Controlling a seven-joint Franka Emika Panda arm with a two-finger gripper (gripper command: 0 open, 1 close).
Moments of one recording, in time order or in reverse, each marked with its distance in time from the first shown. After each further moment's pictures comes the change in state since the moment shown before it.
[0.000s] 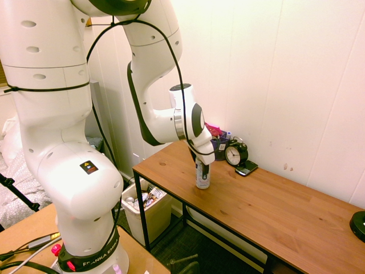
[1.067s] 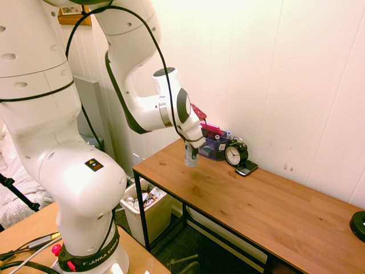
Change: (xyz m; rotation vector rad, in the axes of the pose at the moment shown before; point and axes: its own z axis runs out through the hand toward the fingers) arm -0.060 -0.027 -0.073 0.156 -0.033 -0.043
